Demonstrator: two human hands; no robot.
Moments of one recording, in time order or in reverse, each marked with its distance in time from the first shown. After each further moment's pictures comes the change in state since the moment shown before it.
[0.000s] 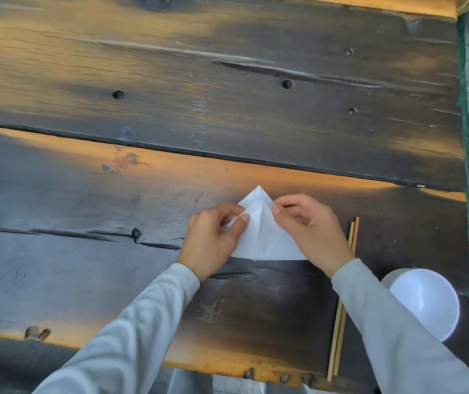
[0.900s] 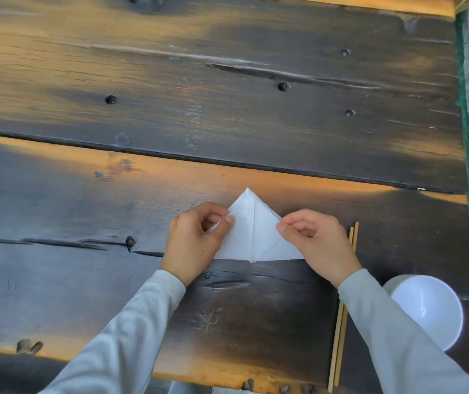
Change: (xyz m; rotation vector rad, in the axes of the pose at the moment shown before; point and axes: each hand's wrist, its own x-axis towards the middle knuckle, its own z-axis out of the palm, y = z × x) left_hand 0.008 -0.007 -0.010 -0.047 0.100 -0.088; right_hand 0.004 0.030 -0.011 -0.060 0.009 -0.012
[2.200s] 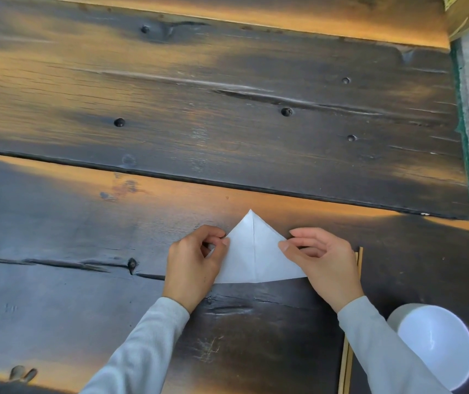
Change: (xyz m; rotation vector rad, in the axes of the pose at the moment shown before) left_hand 0.001 -0.005 -0.001 0.139 0.119 0.071; right_hand 0.004 0.001 0.004 0.133 0.153 -0.006
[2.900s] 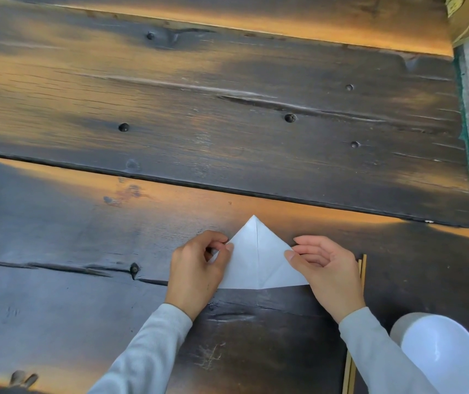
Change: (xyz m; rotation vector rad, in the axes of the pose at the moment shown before) left_hand 0.001 -0.002 0.001 0.010 -0.002 0.048; right_hand 0.000 0.011 0.003 0.046 0.019 0.019
